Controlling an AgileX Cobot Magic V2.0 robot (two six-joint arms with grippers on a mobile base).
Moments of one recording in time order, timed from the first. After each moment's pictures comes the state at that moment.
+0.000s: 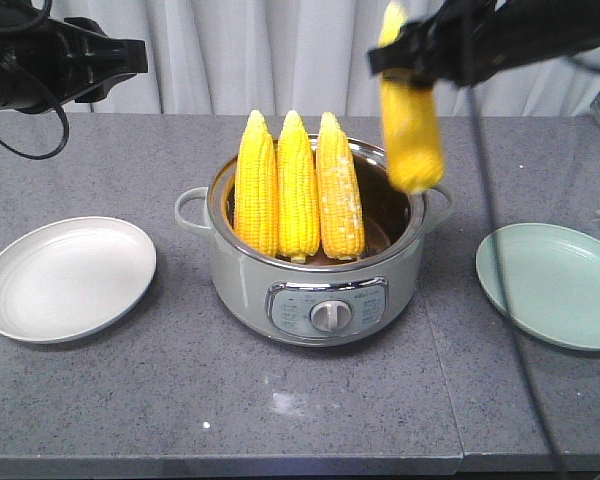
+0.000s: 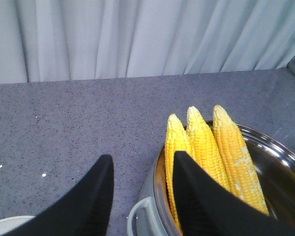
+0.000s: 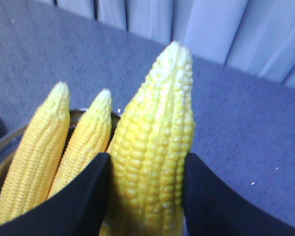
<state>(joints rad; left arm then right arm) -0.36 1.34 -1.36 0.02 0.52 -0.25 0.30 1.60 -1.71 0.12 0.76 -0.20</state>
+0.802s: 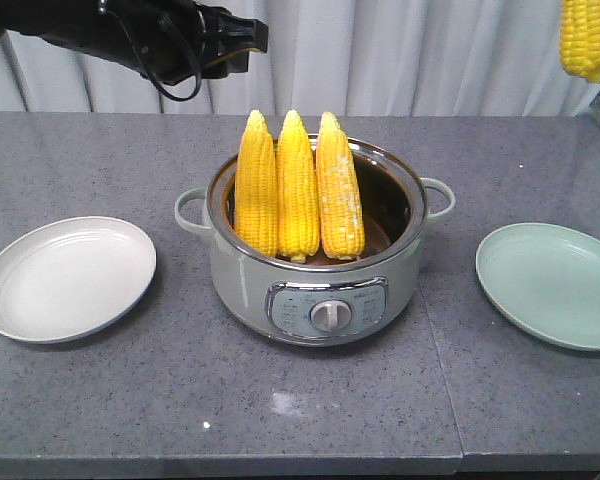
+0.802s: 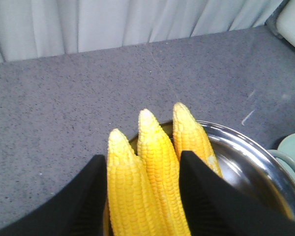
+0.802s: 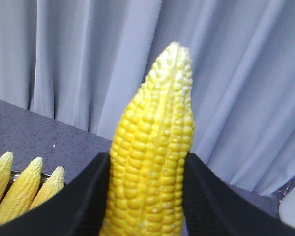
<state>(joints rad) -0.44 1.75 -1.86 -0.09 0.78 -0.18 0.29 1.26 -1.72 -0.19 0.77 -0.12</state>
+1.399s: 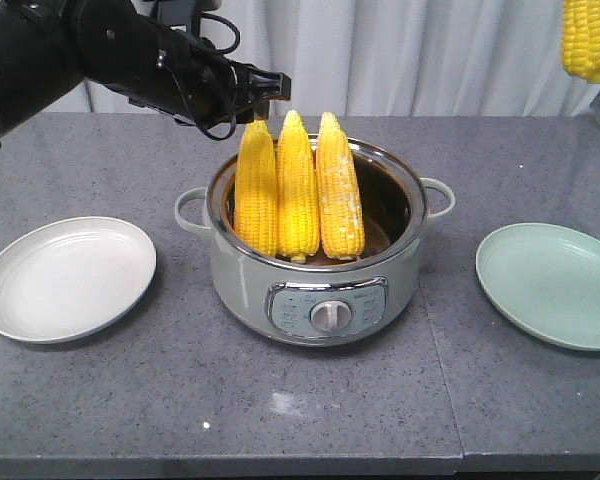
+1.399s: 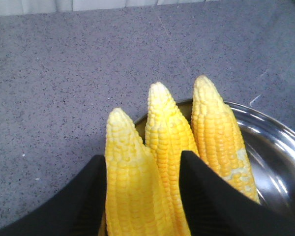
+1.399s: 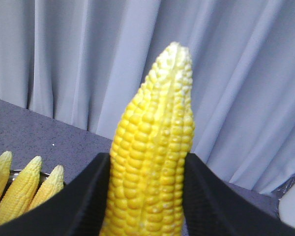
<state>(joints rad) -0.44 1.87 -1.86 -0.09 0.76 -0.21 0.29 1.26 -1.72 -0.19 0.77 -0.11</state>
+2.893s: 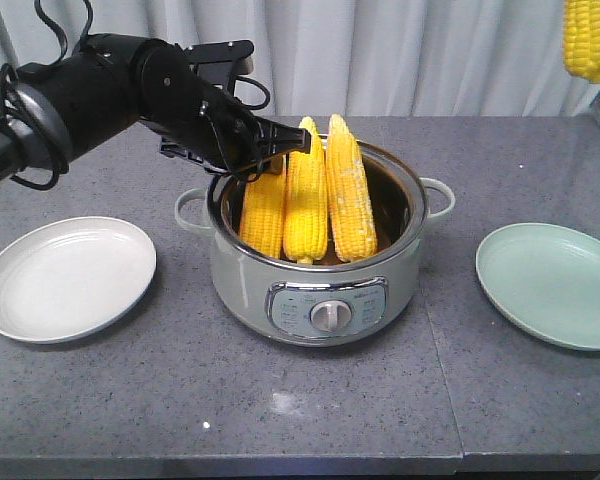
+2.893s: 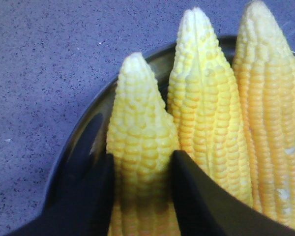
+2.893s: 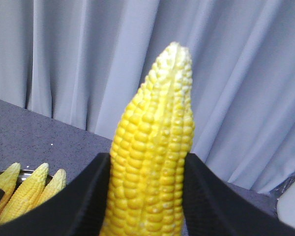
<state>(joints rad) -0.46 1.98 -1.87 -0.10 0.82 -0.24 0.29 1.26 -1.72 -0.20 0.77 -0.11</state>
